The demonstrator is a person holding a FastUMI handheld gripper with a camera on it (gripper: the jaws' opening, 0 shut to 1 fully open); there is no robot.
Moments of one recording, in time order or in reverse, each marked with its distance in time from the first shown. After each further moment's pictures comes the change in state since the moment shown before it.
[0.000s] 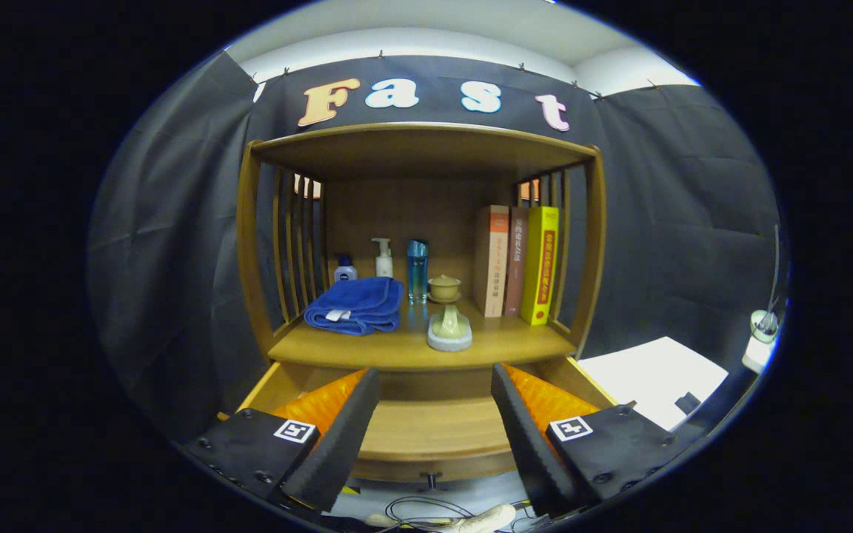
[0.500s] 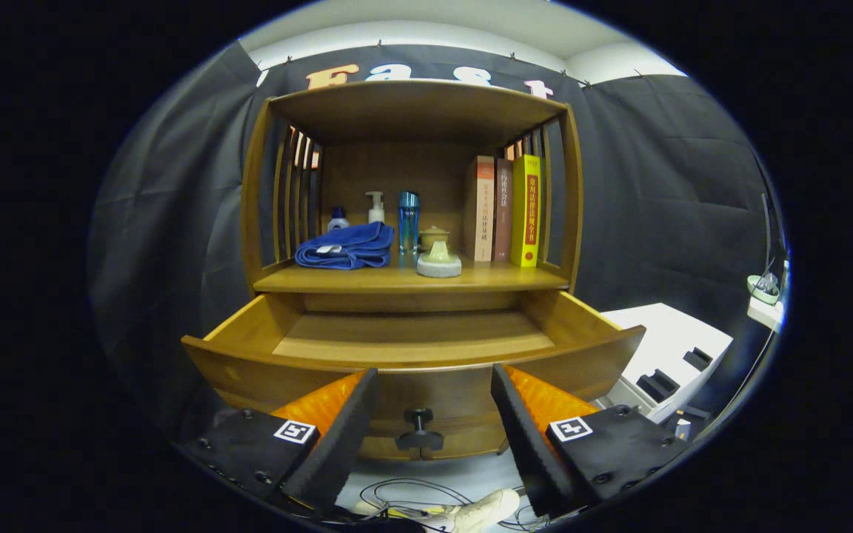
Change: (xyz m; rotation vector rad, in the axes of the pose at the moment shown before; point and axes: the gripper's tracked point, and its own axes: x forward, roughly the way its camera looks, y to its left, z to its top) arm -0.026 -0.002 -0.121 -0.005 0.078 -0.025
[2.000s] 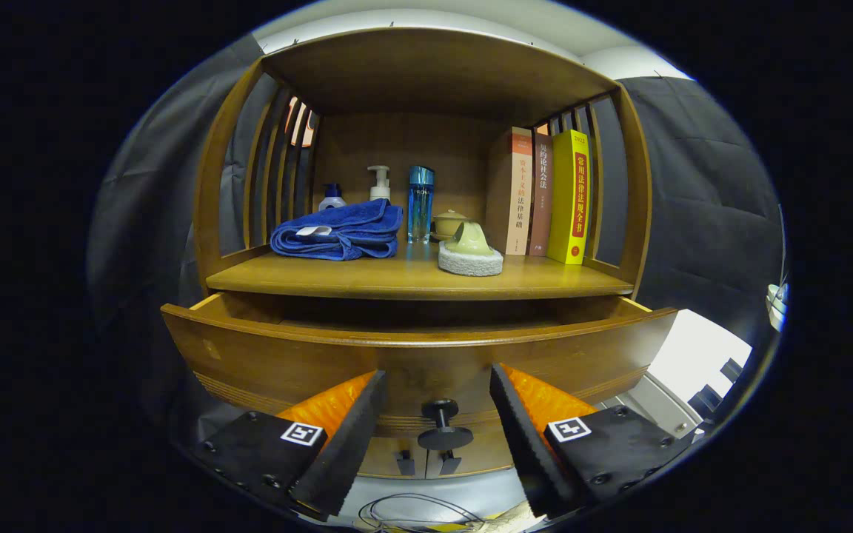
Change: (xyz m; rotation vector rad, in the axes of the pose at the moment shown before) arm 0.135 0.034 -0.014 -0.034 0.022 -0.001
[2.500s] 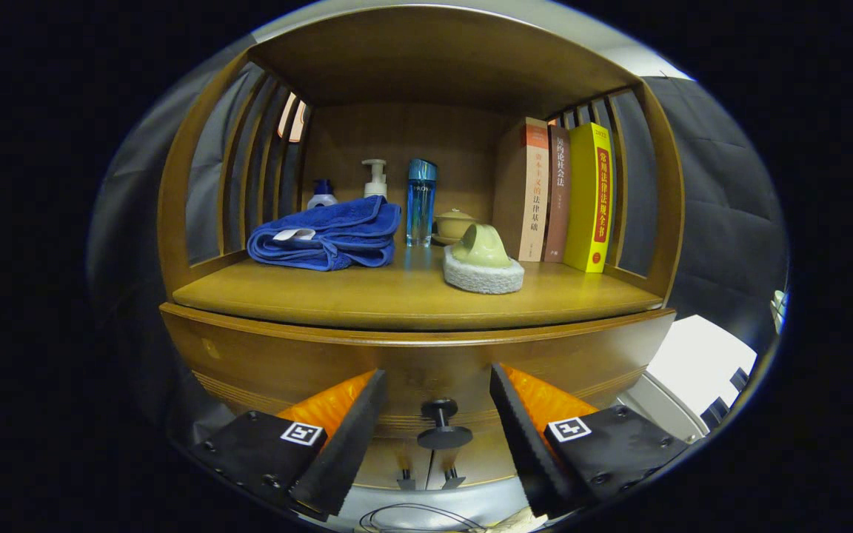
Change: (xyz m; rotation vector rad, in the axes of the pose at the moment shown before) arm 0.057 0.005 0.005 -0.005 0.008 -0.007
